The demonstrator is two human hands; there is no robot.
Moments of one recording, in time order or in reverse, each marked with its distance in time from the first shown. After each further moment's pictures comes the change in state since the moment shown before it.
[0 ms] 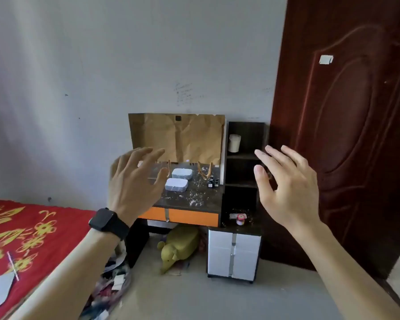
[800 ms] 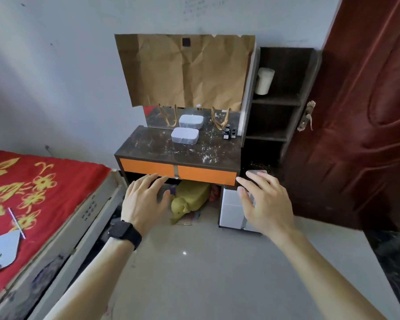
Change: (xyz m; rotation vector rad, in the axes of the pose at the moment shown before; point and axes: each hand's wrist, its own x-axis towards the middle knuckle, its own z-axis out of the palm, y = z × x) left_hand -0.081 -0.151 0.232 0.046 -0.567 -0.205; right_hand -0.103 0.019 0.280 0.013 -0.484 0.110
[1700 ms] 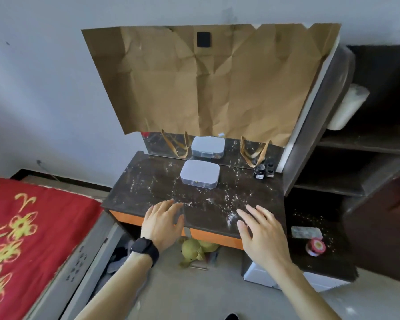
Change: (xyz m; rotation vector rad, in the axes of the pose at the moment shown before) left_hand 0.371 -0.113 0.221 0.015 -0.288 -0.050; right_hand 0.290 0.062 0.324 0.051 -0.364 0.099
